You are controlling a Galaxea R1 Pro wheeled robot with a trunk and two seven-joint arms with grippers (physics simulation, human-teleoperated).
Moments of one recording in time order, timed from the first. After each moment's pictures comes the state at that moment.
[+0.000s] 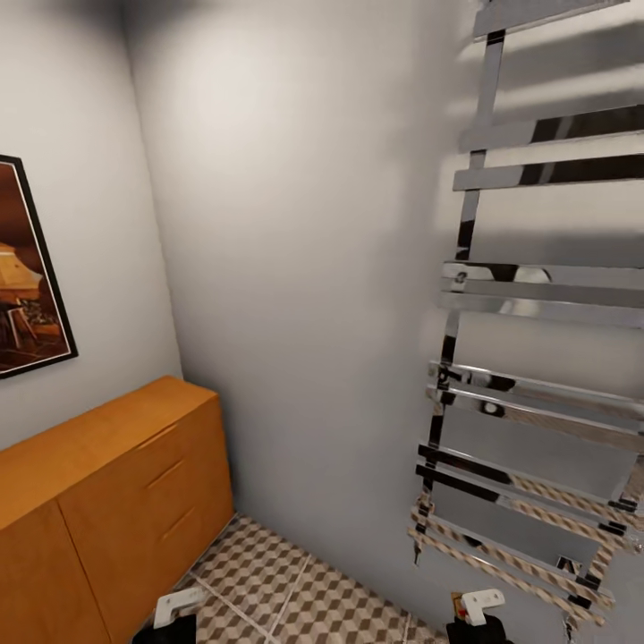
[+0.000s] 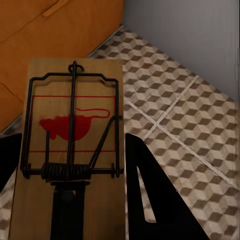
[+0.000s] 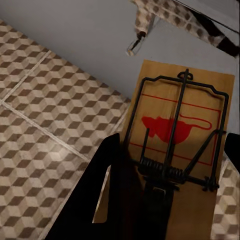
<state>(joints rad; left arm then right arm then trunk) -0.52 0.04 -0.51 0.07 0.71 -0.28 0.04 -0.53 -0.10 0.35 0.06 -0.27 -0.27 0.11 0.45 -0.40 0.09</state>
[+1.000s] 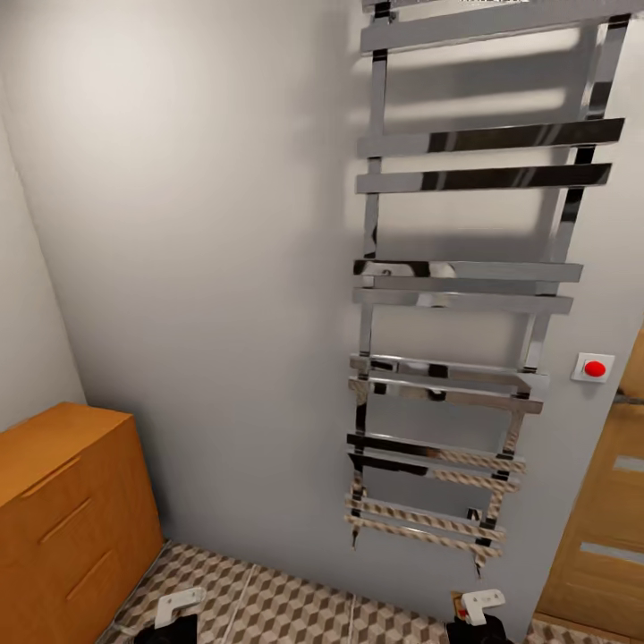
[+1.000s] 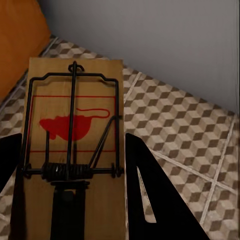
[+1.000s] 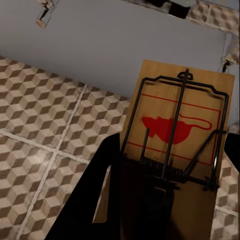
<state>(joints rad) -0.52 0.04 -0.51 0.07 0.71 -0.28 0.03 -0.53 -0.10 0.35 0.06 -0.27 -0.27 0.11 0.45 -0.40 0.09</state>
